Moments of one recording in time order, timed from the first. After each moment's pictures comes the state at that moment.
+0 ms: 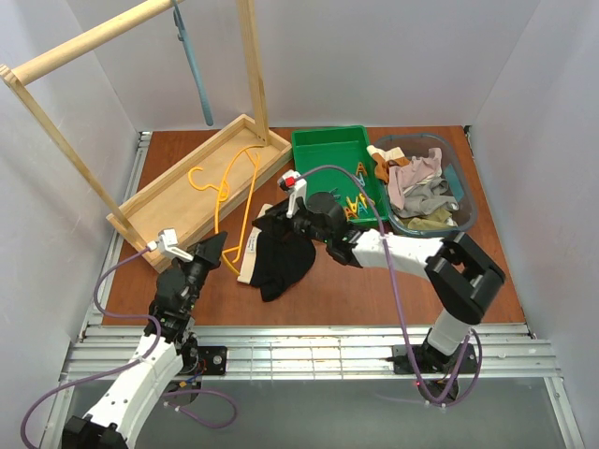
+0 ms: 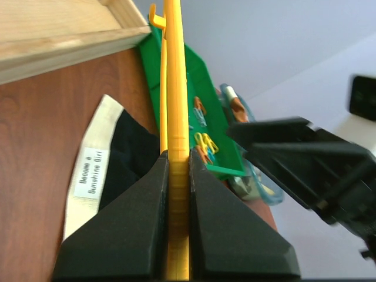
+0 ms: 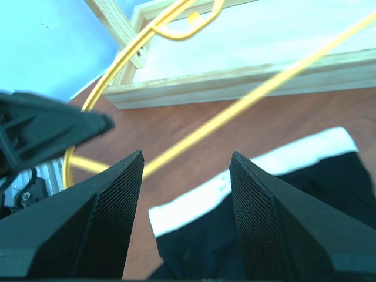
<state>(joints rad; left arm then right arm) -0.29 0.43 0.06 0.39 -0.02 -0.87 0.92 1.65 0.98 0.49 -0.19 0.32</state>
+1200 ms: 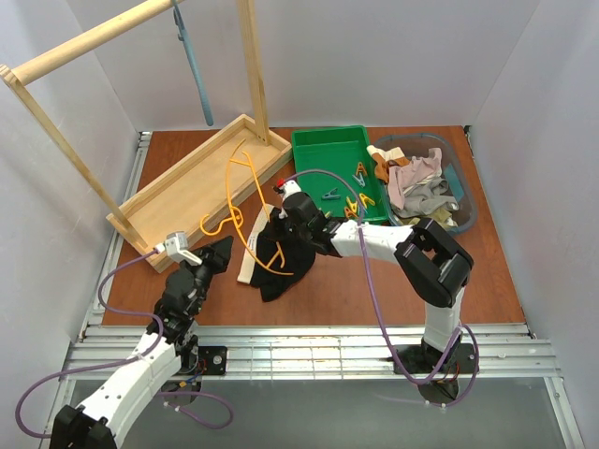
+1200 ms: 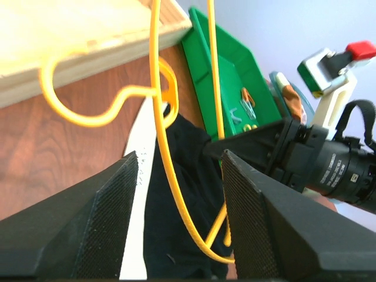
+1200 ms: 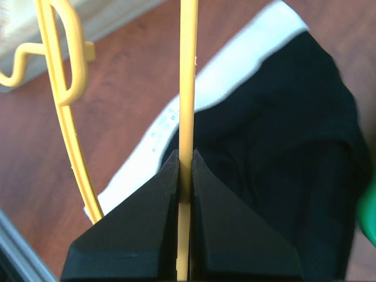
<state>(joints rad) -0.42 0.46 0.04 0.37 -0.20 -0.69 0.92 1.88 1.18 0.14 -0.01 0.49</state>
